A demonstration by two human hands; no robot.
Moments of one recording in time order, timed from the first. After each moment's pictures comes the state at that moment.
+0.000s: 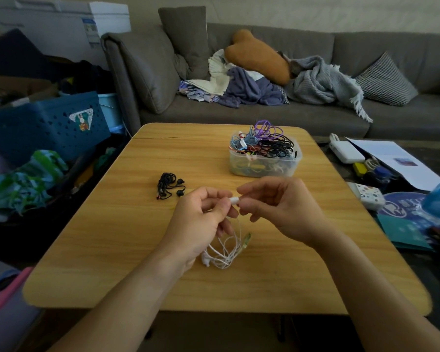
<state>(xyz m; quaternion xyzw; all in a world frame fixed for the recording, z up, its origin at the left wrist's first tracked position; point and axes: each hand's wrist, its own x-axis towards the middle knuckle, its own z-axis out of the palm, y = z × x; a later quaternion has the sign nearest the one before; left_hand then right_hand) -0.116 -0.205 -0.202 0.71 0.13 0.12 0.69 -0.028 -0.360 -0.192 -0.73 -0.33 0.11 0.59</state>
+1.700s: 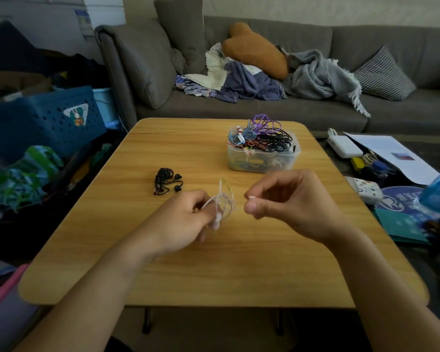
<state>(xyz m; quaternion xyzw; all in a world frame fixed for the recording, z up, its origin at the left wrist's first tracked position) -0.128 -0.178 -0.186 0.87 0.06 -0.01 0.50 -0.040 -0.374 -0.175 -0.68 -0.39 0.13 0.61</state>
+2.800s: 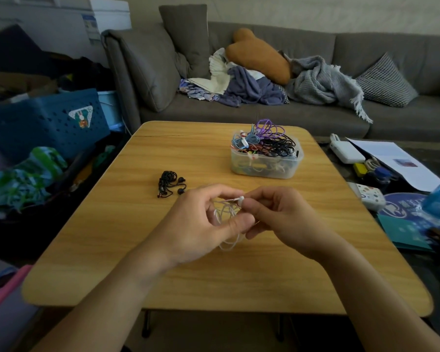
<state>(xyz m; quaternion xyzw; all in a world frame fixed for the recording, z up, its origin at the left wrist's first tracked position) -0.127 -0.184 -0.195 0.86 -0.04 0.12 0.50 -0.043 -0.359 -0.194 -0.71 -0.26 0.22 0.61</state>
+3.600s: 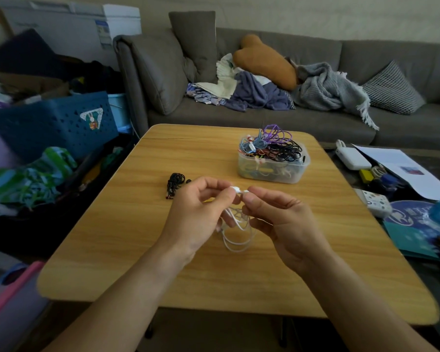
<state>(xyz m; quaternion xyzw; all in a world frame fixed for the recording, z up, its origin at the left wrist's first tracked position) -0.123 -0.196 -0.191 0.67 0.10 0.20 0.71 -0.068 -0.337 -0.191 -0.57 -0.07 0.21 0.79</state>
